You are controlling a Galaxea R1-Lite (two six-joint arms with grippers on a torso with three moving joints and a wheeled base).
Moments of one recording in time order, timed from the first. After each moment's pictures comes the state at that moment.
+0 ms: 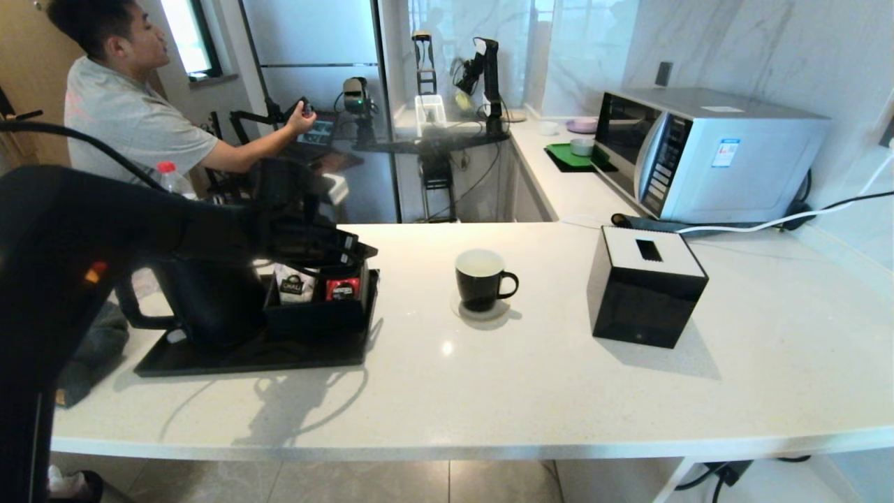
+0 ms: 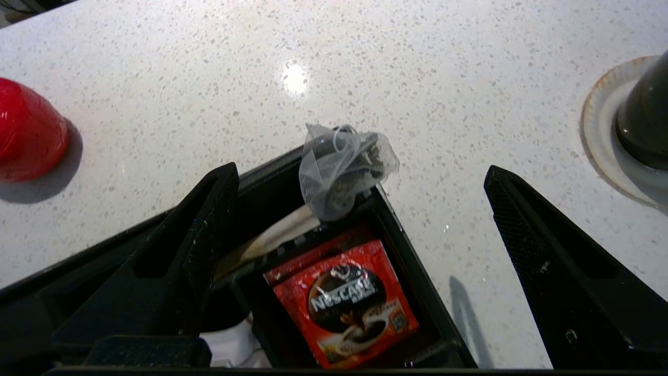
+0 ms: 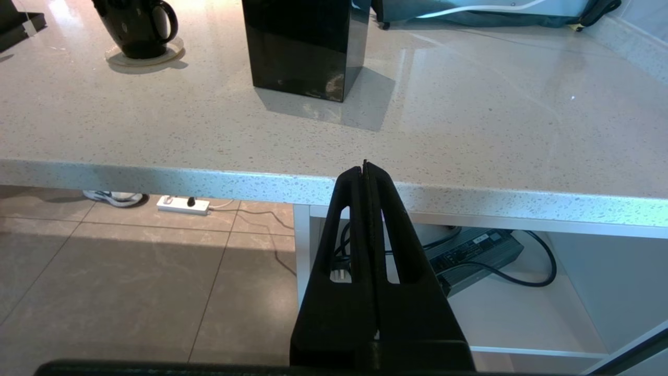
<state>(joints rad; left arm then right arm) -0.16 2.20 -1.60 -0.07 -0.15 0.17 0.00 0.00 0.00 0.00 0.03 -0.05</state>
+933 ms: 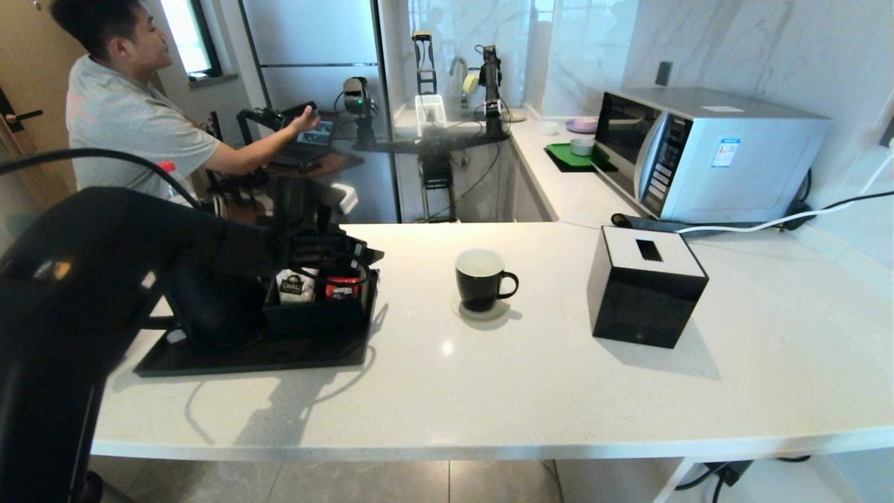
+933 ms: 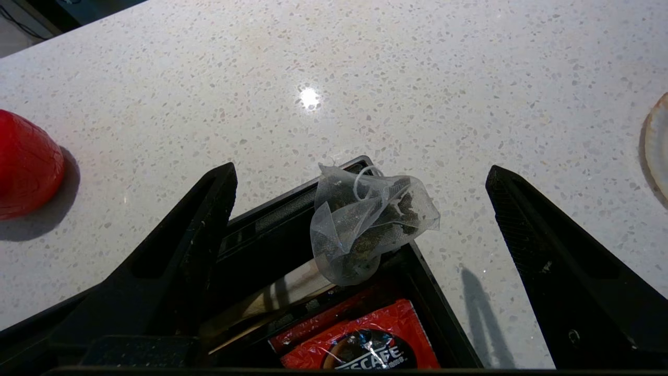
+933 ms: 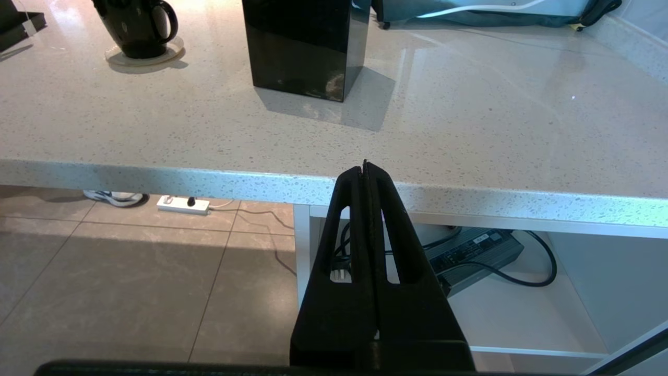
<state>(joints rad) -0.16 2.31 -1.63 -0.20 -0.13 0.19 0.00 0.00 0.00 0.00 0.03 -0.05</state>
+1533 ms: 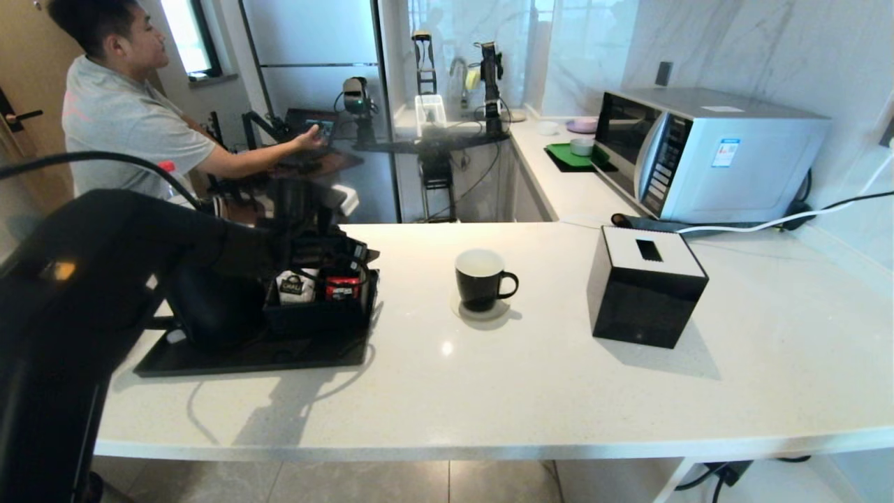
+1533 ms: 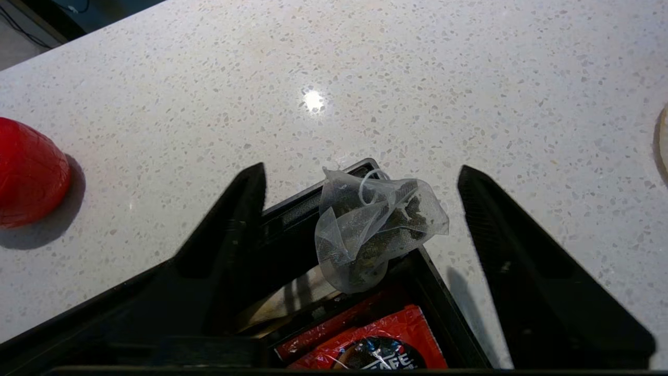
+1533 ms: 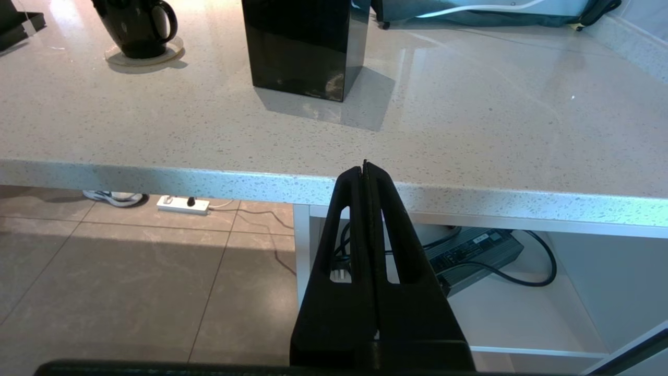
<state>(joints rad) -0.15 2.32 -1.63 -0.22 -0.13 0.21 0.00 0.00 0.00 0.00 0.03 -0.05</state>
